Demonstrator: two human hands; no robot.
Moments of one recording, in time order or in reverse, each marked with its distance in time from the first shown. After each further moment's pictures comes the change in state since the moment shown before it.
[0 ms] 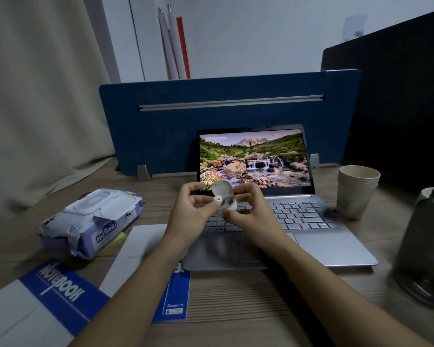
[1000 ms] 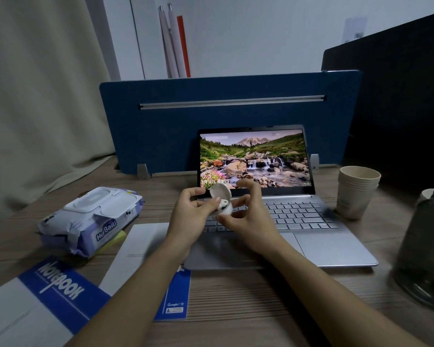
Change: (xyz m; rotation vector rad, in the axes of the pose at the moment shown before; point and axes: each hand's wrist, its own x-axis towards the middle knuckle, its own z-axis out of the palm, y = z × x) left_hand 0.002 -0.009 0.002 -0.024 0.041 -0.097; right_hand 0.000 0.009 0.008 -0.137 0.023 -0.104
